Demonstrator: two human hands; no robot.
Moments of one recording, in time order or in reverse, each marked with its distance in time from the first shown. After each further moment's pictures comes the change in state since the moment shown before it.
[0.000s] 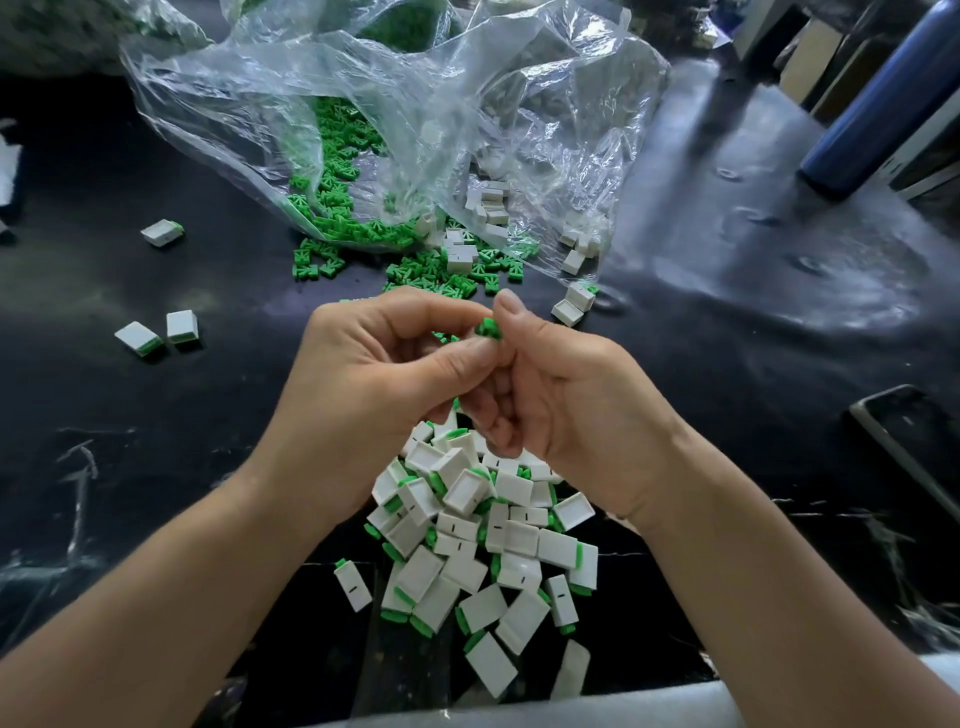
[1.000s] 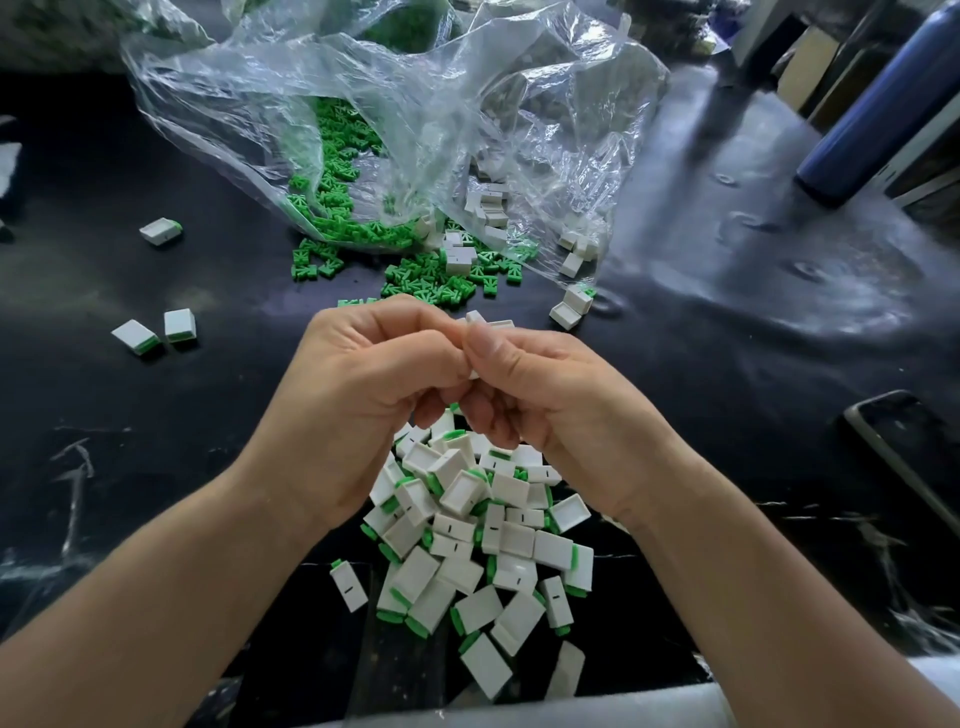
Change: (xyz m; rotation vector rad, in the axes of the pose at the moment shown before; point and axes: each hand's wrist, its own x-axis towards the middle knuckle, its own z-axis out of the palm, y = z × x) left_hand 0.001 0.004 0.000 -0.069 0.018 -0.134; right_hand 0.000 0.002 -0.001 -0.185 0.078 -0.098
